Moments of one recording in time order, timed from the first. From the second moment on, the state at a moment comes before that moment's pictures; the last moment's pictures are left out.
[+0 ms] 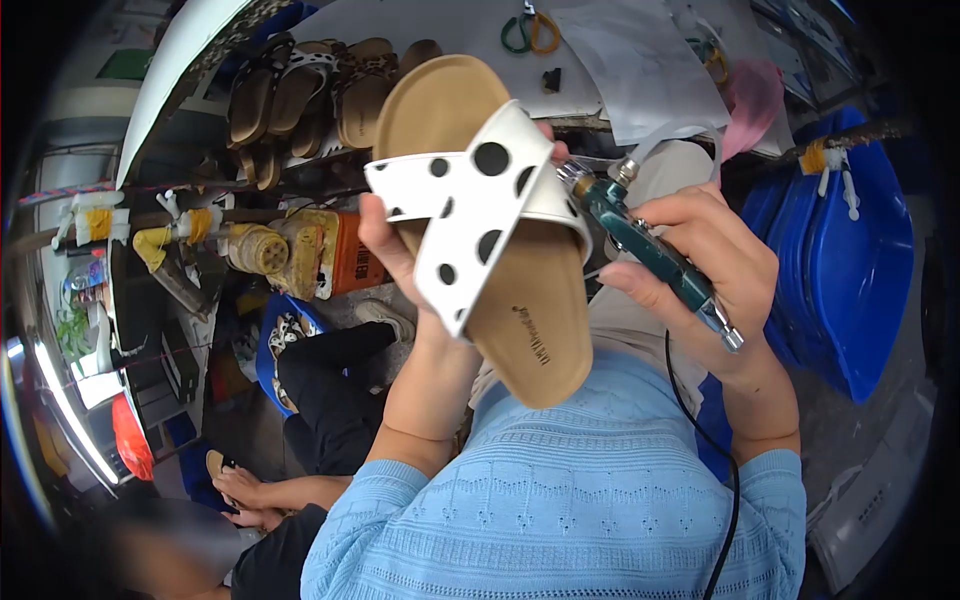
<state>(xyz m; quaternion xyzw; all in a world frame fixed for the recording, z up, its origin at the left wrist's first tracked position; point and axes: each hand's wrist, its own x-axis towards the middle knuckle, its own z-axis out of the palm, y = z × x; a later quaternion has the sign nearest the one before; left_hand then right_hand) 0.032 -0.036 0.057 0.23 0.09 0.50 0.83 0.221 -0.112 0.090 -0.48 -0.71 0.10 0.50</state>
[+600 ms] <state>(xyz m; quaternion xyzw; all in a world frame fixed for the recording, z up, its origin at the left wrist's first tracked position) 0.040 -0.029 0.059 0.18 0.27 0.49 0.81 0.205 -0.119 0.108 -0.38 -0.74 0.20 0.52</state>
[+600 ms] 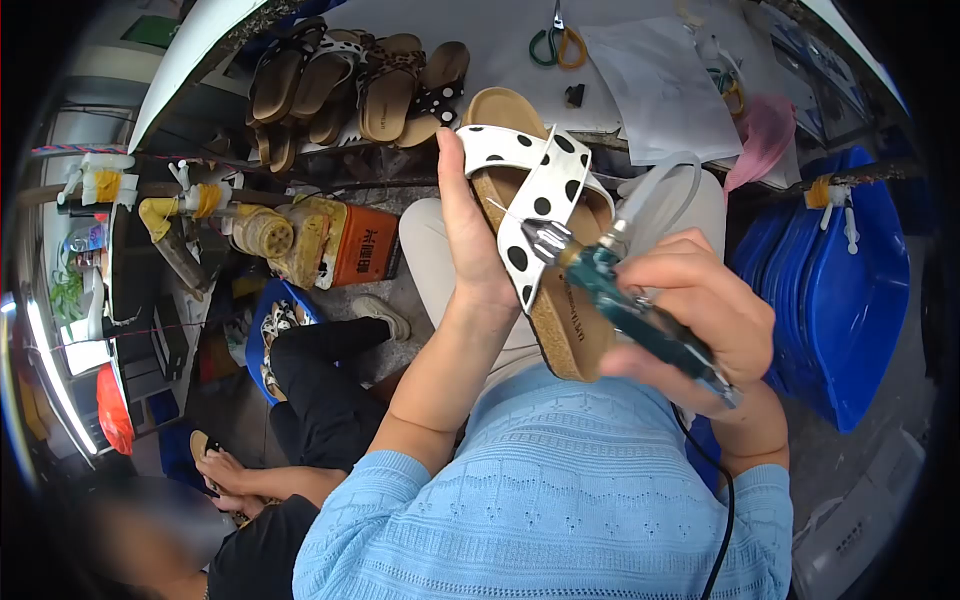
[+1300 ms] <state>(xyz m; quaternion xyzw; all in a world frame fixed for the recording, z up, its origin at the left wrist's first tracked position) 0.043 -0.045 0.057 0.17 0.26 0.51 0.80 0.186 -0.104 0.089 -0.35 -0.79 0.08 0.51</state>
